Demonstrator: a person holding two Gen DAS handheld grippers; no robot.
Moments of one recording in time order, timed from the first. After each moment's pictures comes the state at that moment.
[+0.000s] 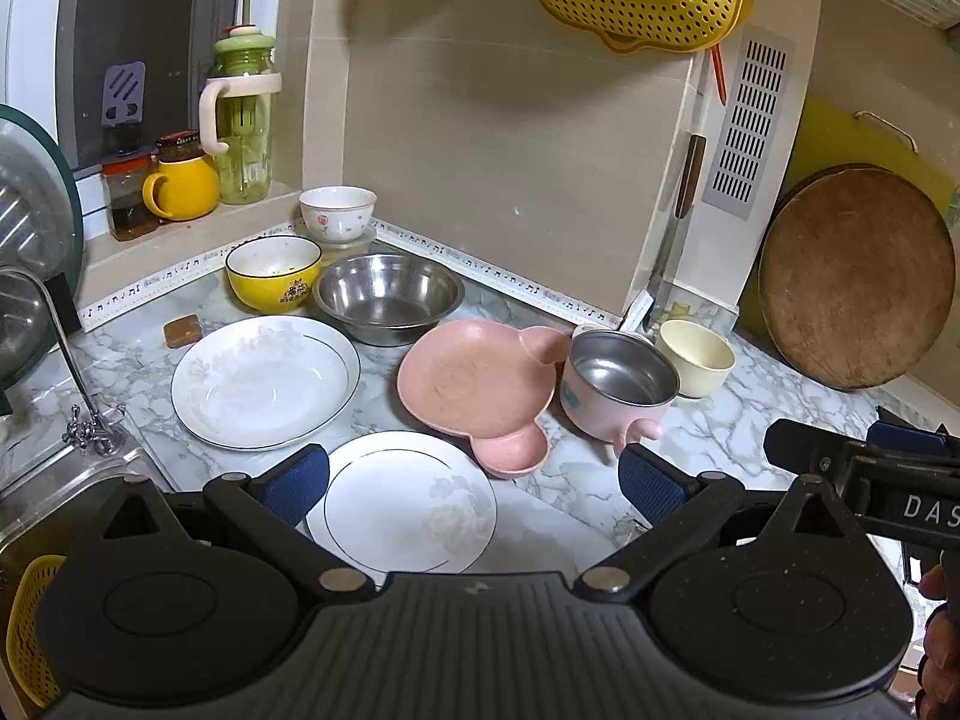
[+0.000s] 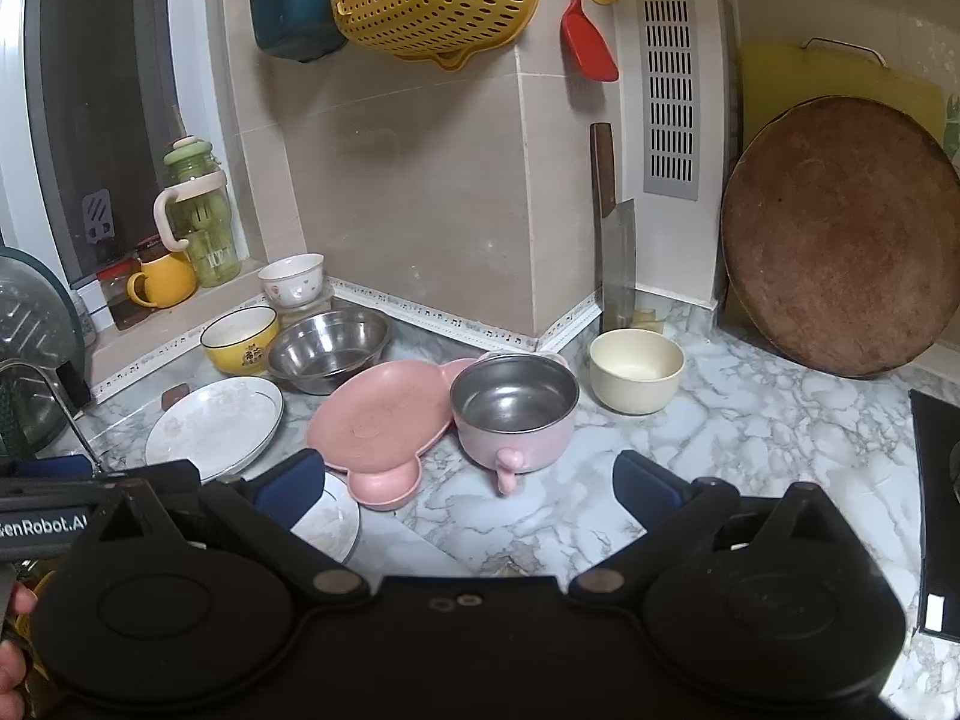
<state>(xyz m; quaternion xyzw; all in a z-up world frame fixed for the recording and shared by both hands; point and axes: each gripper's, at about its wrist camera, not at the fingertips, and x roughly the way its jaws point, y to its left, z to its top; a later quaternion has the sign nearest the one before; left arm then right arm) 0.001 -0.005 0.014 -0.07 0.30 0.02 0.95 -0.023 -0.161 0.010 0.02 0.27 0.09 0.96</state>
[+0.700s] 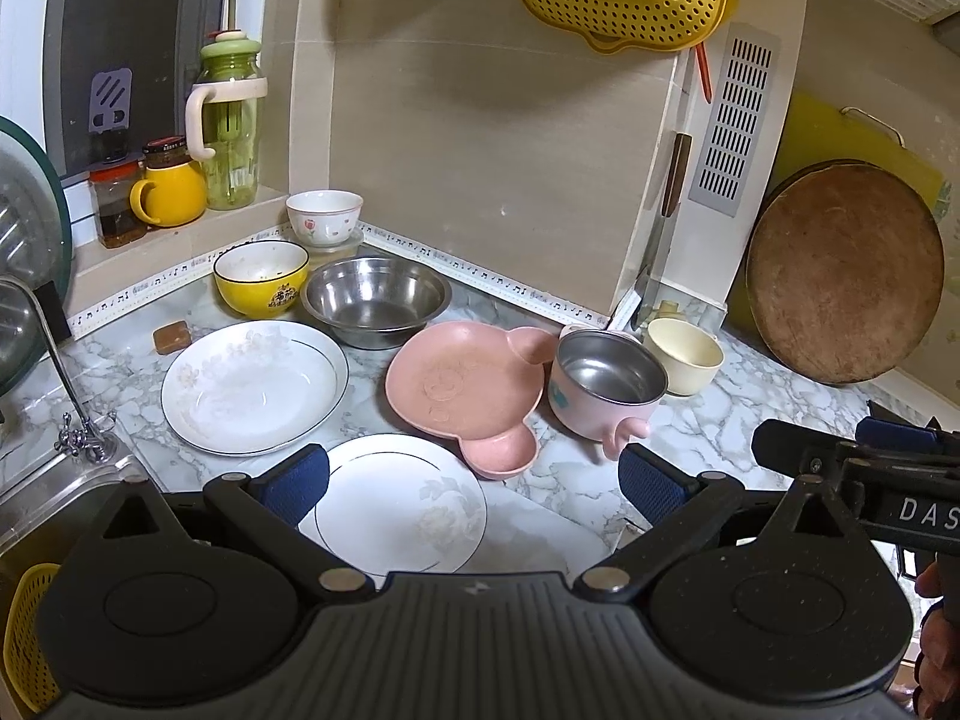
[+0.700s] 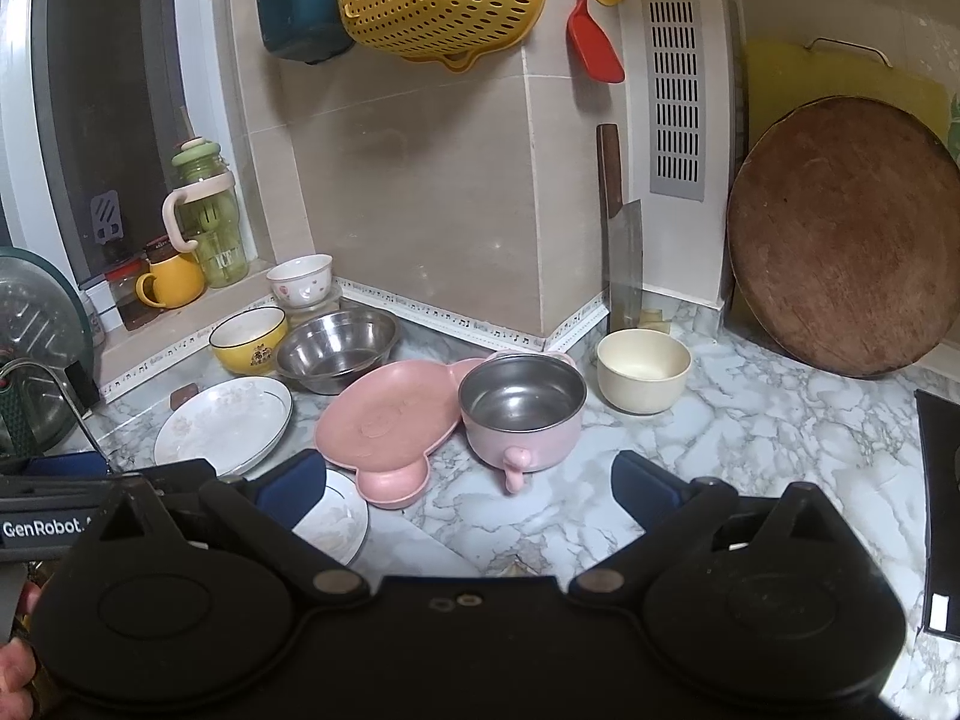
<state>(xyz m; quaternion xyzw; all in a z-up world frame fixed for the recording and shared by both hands) 0.003 -0.009 0.020 -0.07 0.30 0.01 0.95 -0.023 -0.166 0.013 0.02 0.27 0.10 0.96</state>
